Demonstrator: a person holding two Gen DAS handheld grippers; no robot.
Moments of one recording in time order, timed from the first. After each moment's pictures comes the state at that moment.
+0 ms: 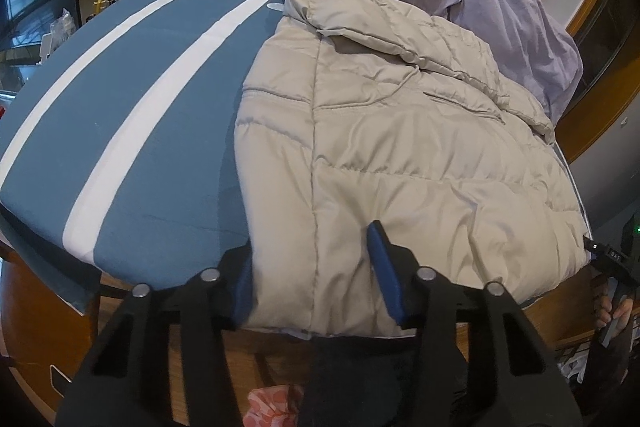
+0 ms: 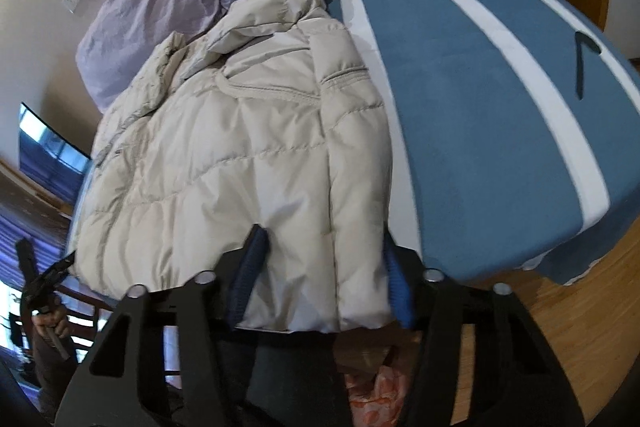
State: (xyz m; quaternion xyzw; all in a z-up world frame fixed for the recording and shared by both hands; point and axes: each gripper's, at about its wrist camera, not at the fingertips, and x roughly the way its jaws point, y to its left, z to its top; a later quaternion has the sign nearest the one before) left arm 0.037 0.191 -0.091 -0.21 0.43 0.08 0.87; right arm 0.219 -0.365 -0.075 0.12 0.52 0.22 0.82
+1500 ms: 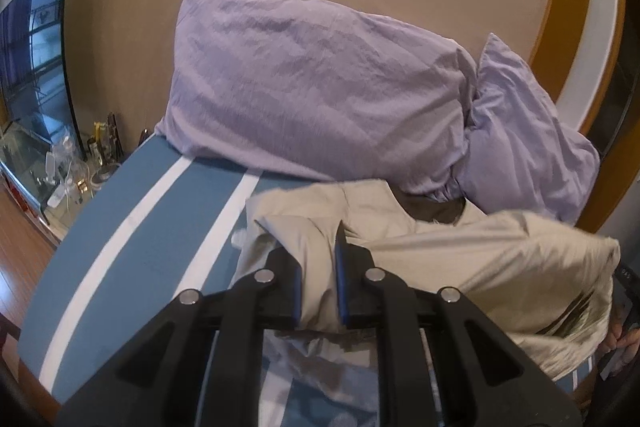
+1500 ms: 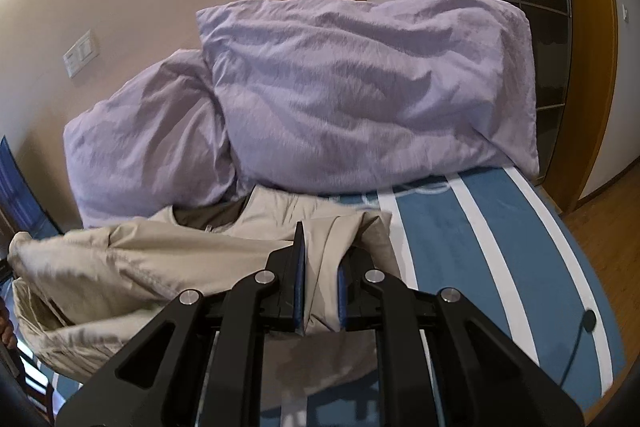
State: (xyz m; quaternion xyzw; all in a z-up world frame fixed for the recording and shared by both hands) left arm 0.224 0.226 0.071 -0.17 0.30 0.15 0.93; right arm 0.389 -0.260 0.071 0.06 0.33 0.17 0.93
